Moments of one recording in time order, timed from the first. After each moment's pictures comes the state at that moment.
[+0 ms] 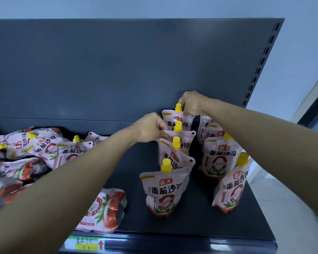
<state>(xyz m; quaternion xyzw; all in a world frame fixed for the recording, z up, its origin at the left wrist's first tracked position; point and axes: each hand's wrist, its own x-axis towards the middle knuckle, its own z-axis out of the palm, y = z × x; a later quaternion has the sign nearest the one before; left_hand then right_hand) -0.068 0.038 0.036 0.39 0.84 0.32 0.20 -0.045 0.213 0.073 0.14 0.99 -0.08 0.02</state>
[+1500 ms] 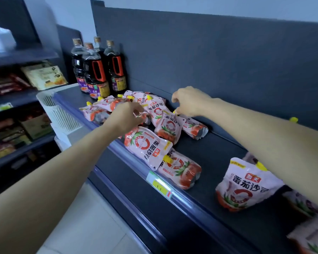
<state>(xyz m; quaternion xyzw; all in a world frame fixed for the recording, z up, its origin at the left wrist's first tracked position) -0.005 -0.248 0.021 0.02 0.95 0.27 -0.13 -0.050 -0.057 0.083 -0.22 0.97 0.02 -0.02</state>
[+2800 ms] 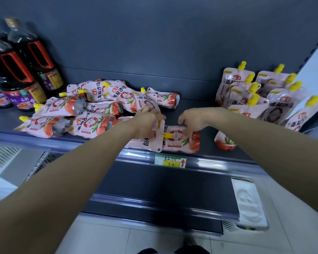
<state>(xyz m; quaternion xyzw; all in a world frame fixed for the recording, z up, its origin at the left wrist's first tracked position) -0.061 -0.216 -0.051 0.43 0.90 0.04 0.07 0.012 -0.053 -0.005 0.03 0.96 0.03 0.26</state>
